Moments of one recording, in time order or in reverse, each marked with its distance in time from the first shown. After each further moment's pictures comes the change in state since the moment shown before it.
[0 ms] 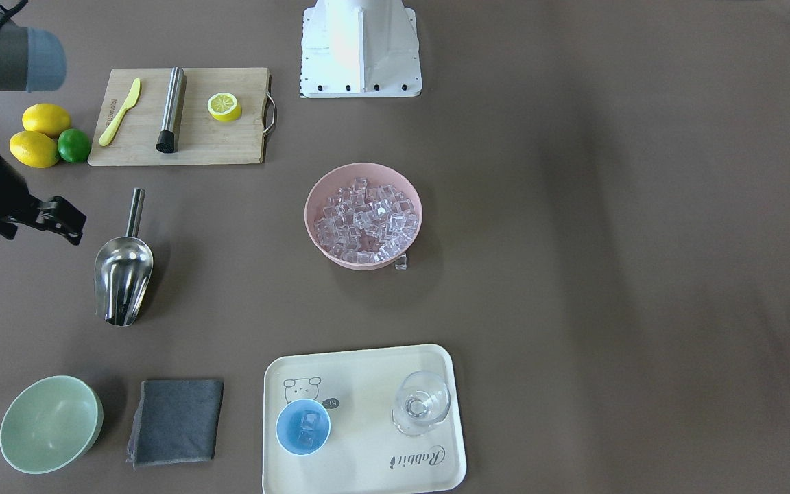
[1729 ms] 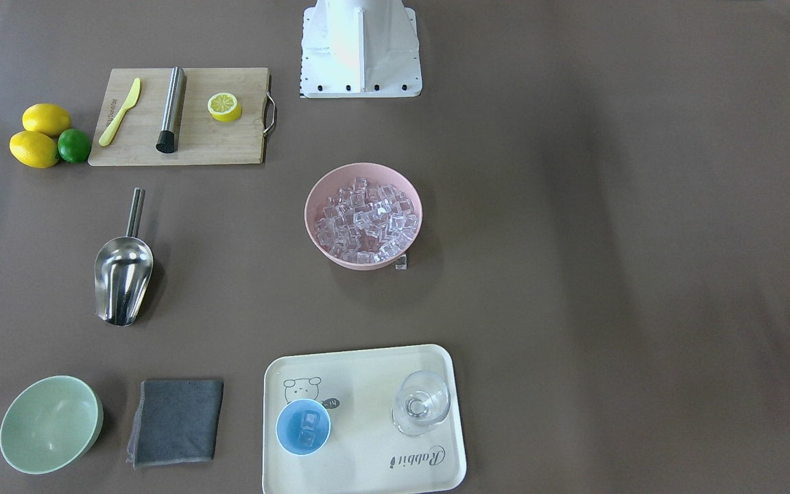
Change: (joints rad) left arm 0.001 0.000 0.007 0.002 -0.002 -0.010; right arm 0.500 -0.169 -0.259 -0.033 0.192 -0.790
